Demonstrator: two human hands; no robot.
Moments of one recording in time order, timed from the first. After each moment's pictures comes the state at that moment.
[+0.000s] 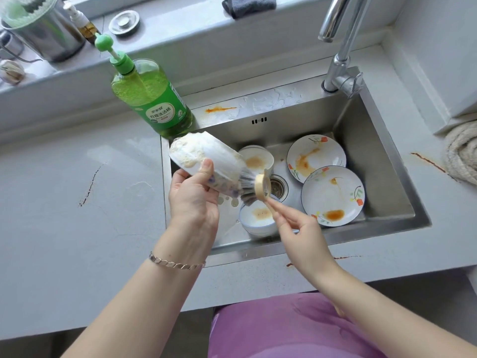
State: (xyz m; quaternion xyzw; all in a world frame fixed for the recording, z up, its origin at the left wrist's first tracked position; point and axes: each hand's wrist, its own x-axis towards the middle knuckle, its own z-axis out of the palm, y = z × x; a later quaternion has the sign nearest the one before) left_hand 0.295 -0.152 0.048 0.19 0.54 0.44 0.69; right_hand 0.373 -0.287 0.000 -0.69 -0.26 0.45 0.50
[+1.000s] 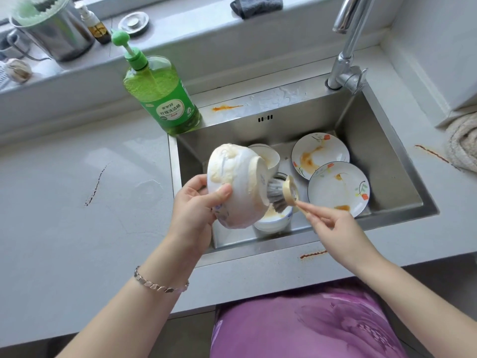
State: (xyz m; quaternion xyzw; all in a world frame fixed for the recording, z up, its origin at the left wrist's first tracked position) left_hand 0.228 -0.163 0.045 0.43 0.52 0.26 0.70; right_hand 0.383 -0.308 -0.004 -0.75 -0.29 0.44 0.40
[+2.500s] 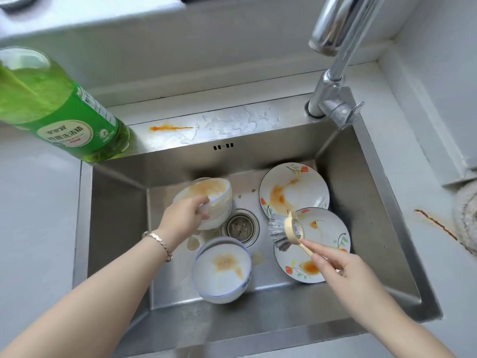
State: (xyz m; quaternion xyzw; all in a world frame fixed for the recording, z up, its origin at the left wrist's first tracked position) left_hand 0.352 -0.042 -0.179 0.79 0.51 -0.14 0.30; right_hand 0.533 -0.278 -0.099 -0.77 -0.28 0.46 0.34
